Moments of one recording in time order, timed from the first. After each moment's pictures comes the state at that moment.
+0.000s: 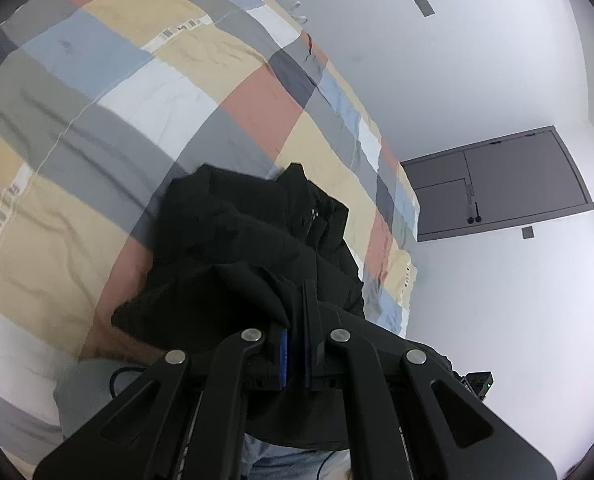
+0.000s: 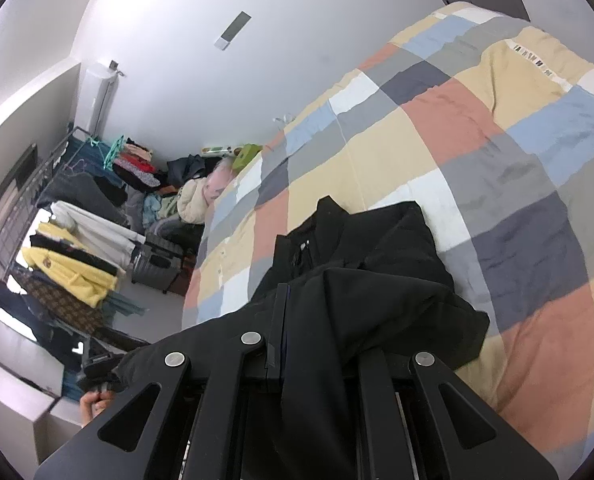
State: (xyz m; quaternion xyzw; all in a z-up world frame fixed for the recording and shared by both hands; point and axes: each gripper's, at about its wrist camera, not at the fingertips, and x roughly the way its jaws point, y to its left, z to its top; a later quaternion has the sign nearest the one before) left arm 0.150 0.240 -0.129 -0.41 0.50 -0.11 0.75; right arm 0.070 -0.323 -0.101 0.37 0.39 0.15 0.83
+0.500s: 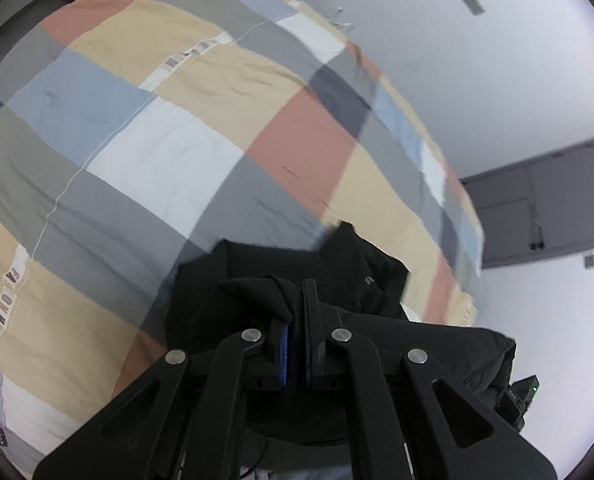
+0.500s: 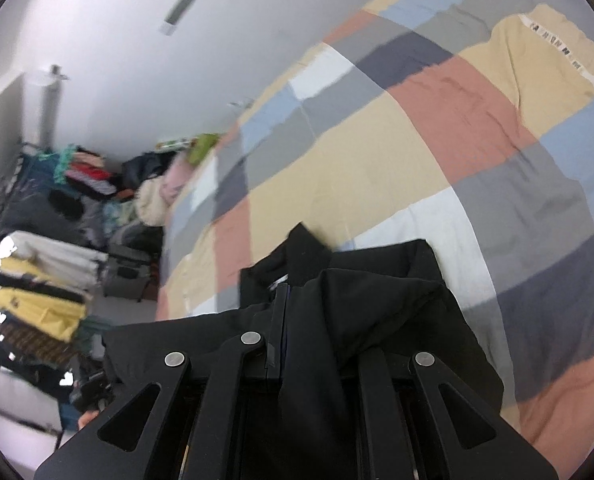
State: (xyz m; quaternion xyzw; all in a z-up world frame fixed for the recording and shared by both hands) left arm 0.294 0.232 -0.172 -0.35 0.54 -0.01 0.77; right arm 0.244 -0.312 -0.149 0.38 0.47 0.09 0.79
